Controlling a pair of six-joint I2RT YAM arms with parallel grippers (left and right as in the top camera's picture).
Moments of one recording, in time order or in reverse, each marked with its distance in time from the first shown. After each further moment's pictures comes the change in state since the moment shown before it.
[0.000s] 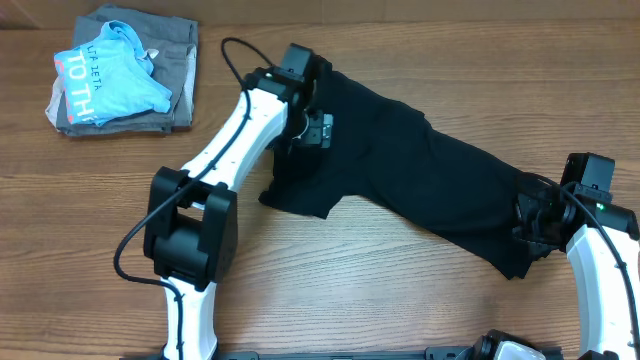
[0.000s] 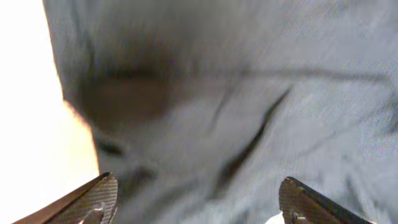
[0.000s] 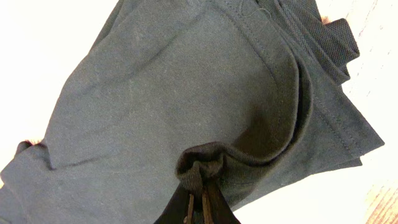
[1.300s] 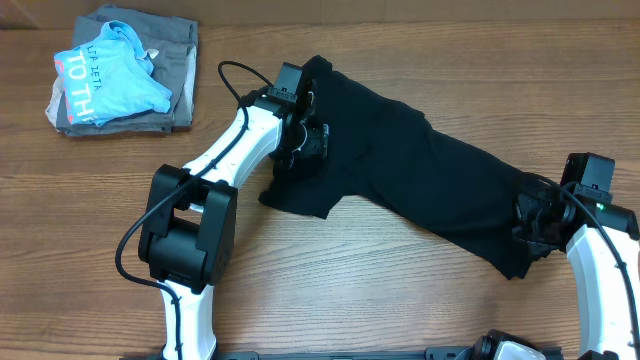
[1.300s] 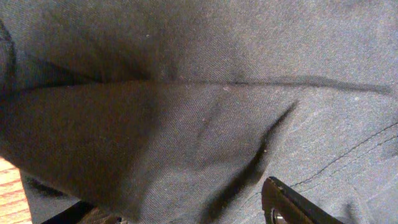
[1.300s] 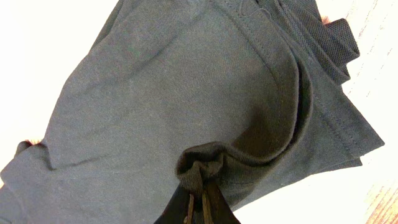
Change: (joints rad) left arm 0.012 -0.022 -0.202 0.262 0.108 -0.045; right arm 0.000 0.000 0.000 0.000 0.000 0.000
